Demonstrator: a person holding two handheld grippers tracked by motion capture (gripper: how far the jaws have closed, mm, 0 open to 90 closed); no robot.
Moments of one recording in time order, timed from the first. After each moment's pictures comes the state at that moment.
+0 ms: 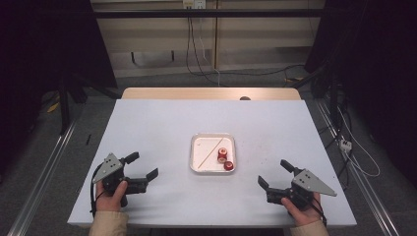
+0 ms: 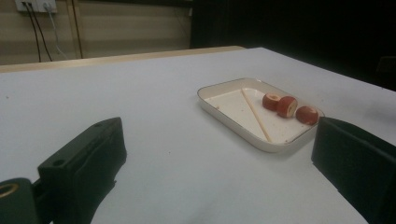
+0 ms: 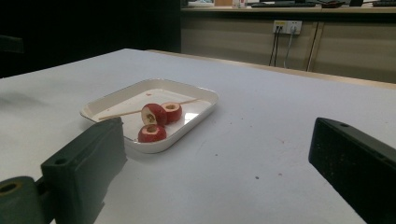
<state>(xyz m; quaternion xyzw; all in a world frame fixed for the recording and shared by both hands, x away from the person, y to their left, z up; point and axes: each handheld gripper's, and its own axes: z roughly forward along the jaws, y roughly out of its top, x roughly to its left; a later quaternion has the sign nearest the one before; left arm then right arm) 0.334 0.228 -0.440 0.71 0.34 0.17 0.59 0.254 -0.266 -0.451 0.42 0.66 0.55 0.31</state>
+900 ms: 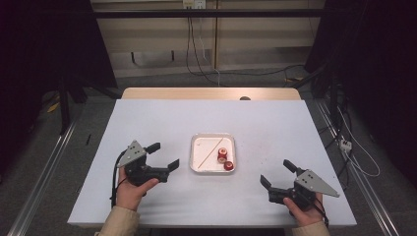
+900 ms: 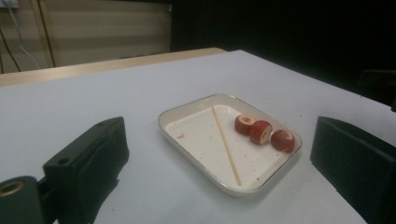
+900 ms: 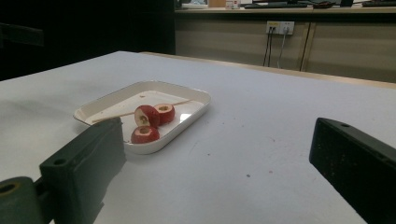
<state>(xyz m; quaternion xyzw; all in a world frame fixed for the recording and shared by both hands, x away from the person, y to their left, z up) 0.357 0.162 -0.419 0.74 0.31 0.14 0.58 0.253 -0.270 -0.450 0.42 0.65 0.55 0.32</state>
